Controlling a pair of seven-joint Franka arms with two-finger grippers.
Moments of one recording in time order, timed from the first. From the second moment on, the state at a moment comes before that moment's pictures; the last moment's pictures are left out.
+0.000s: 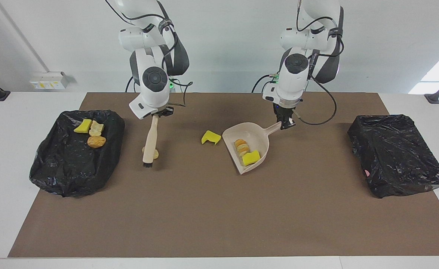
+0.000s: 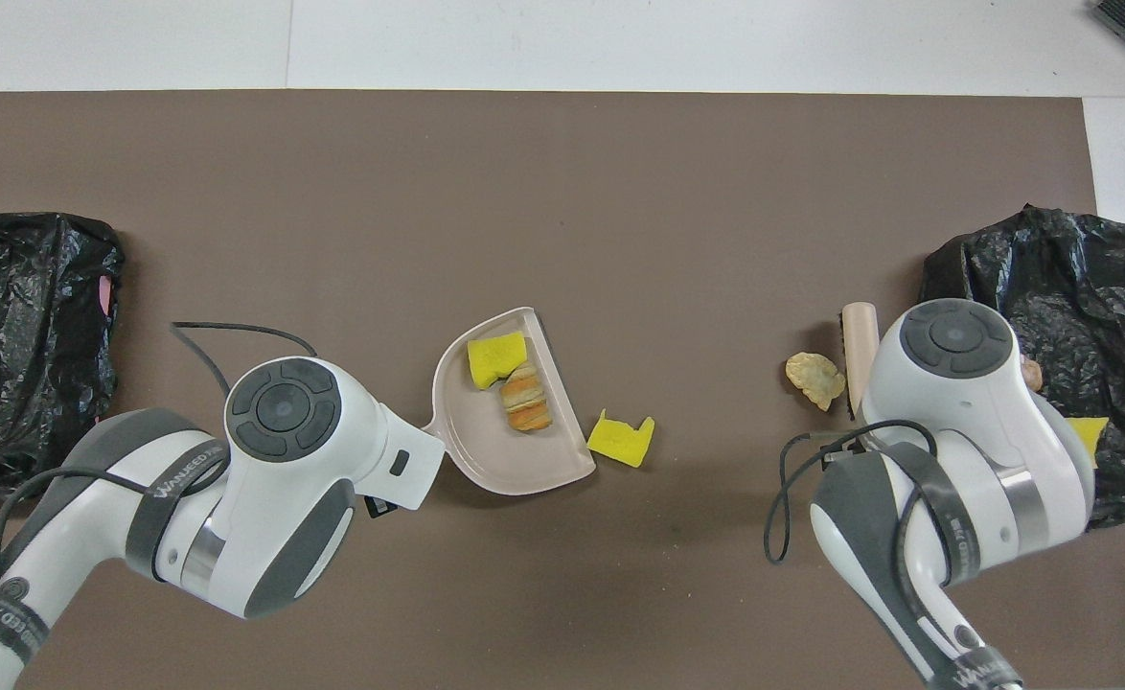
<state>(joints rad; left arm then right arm) -0.36 -0.04 -0.15 -2.22 0.02 2.06 0.72 -0.05 -0.07 0.21 -2.27 -0.18 1.83 0.29</state>
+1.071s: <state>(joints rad) -0.36 -0.04 -0.15 -2.22 0.02 2.07 0.72 0.12 -0.14 0.23 -2.41 0.11 1.98 0.07</state>
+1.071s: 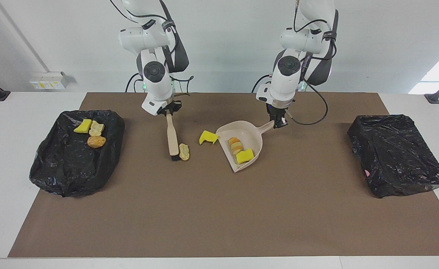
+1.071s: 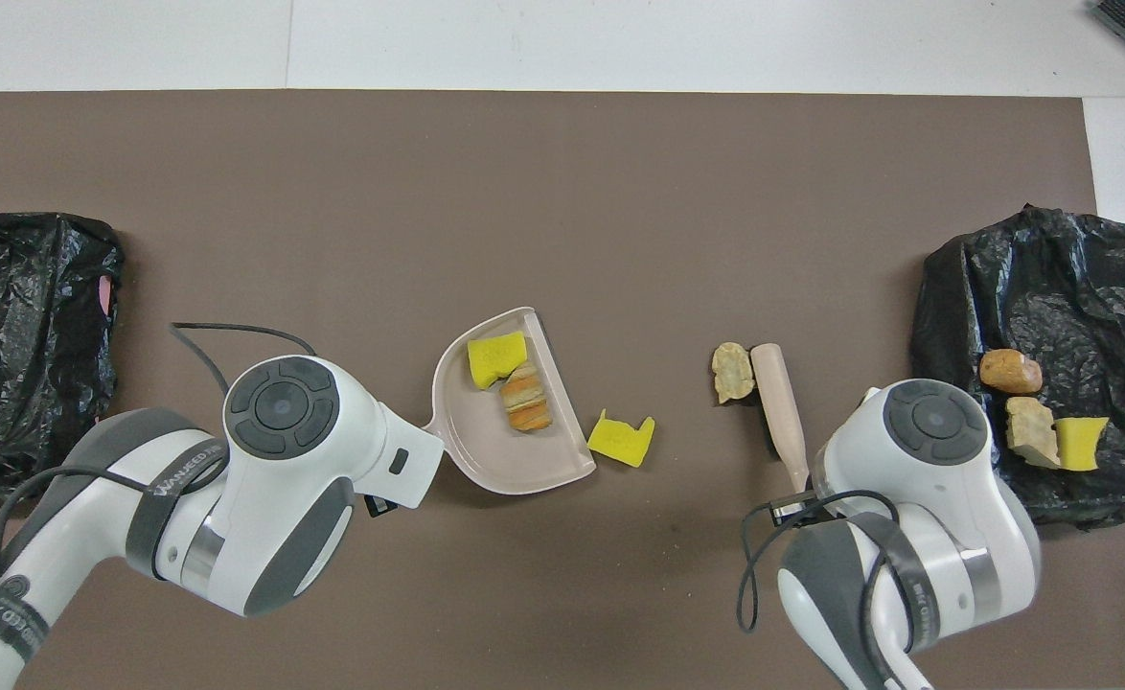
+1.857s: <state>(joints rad) -0.36 -0.04 -0.15 -2.23 0.02 2.07 0.72 0.42 0.03 0.24 -2.26 0.35 2.16 0.30</state>
